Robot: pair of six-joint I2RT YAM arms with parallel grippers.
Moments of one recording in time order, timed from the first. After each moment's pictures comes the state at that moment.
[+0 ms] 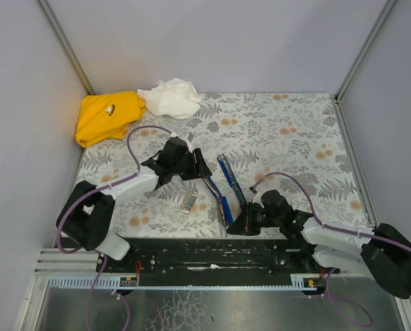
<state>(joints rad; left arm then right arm) -0.54 1.51 0.85 -0.07 0.25 -0.69 0.81 1.03 0.20 0.20 -0.48 1.14</state>
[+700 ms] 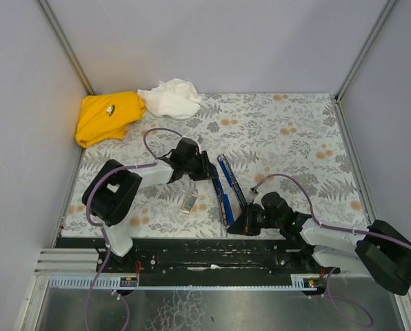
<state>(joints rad) -0.55 1.77 0.92 0.07 0.31 -0.74 0.81 1.09 0.17 0.29 -0.44 1.15</state>
